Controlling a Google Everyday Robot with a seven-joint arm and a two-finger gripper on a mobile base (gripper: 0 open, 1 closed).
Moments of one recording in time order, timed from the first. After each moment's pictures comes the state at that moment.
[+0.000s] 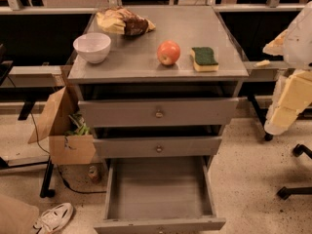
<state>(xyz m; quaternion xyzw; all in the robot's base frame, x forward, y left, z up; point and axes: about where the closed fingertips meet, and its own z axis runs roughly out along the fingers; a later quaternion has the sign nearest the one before) 0.438 -0.217 0.976 -0.60 0.78 -0.03 0.16</state>
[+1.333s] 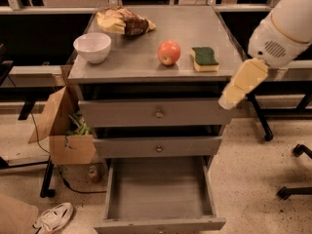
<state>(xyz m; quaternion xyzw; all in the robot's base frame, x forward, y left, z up) 0.510 -0.196 0.944 -0.47 0.86 0.02 0.19</state>
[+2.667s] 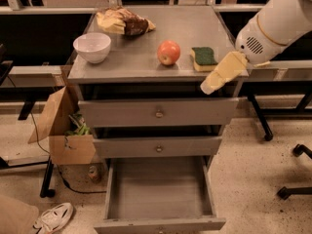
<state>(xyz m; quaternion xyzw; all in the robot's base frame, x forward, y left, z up) 0.557 -0.179 0.934 -0.38 0.89 0.05 0.24</state>
